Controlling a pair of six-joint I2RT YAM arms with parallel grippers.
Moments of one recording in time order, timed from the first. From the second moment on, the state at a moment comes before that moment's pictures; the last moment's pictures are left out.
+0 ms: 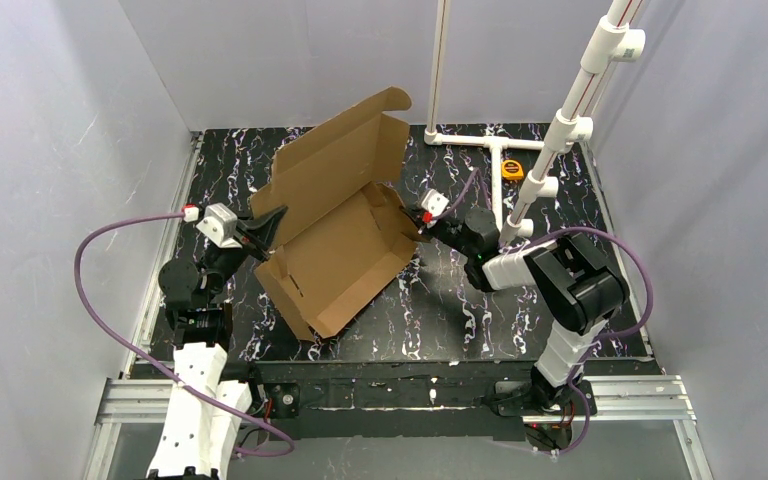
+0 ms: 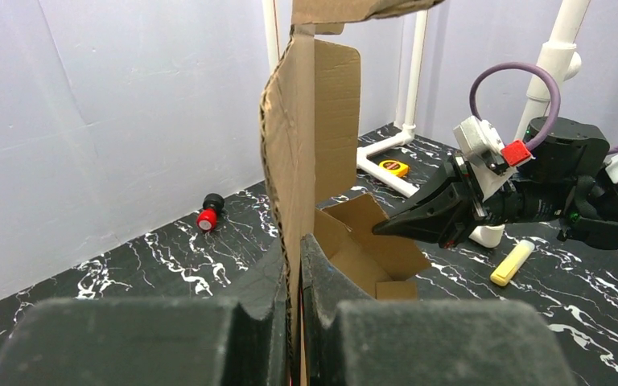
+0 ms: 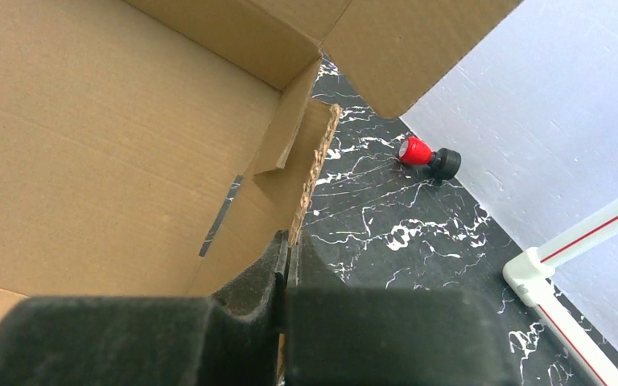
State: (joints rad) left arm 0.06 0.61 0.51 0.48 0.73 -0.20; right arm 0.56 1.77 0.67 1.19 -0.44 -0.35
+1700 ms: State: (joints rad) left arm 0.03 0.77 0.67 0.40 0.91 0.03; right arm 0.59 1.80 0.99 0.86 -0.30 -0.30
